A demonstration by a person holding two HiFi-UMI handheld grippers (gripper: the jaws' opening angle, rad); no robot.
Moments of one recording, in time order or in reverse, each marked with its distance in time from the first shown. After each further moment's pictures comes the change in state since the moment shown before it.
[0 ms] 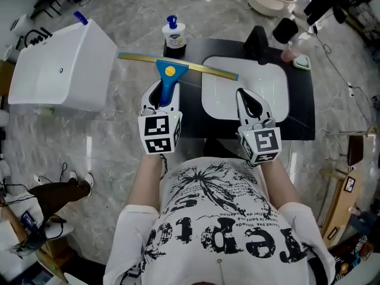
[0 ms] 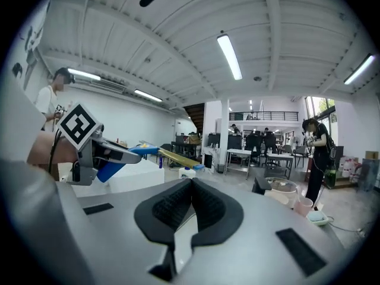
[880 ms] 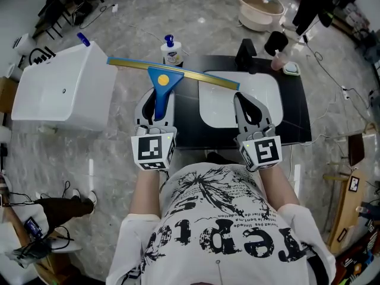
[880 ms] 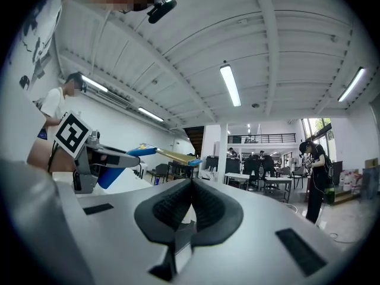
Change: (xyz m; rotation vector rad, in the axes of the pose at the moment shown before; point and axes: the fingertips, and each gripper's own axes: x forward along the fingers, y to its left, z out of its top) left arm -0.074 -0.014 0.078 0.098 -0.309 -0.044; right arm -0.053 0.017 0.077 -0.049 -0.235 -0.033
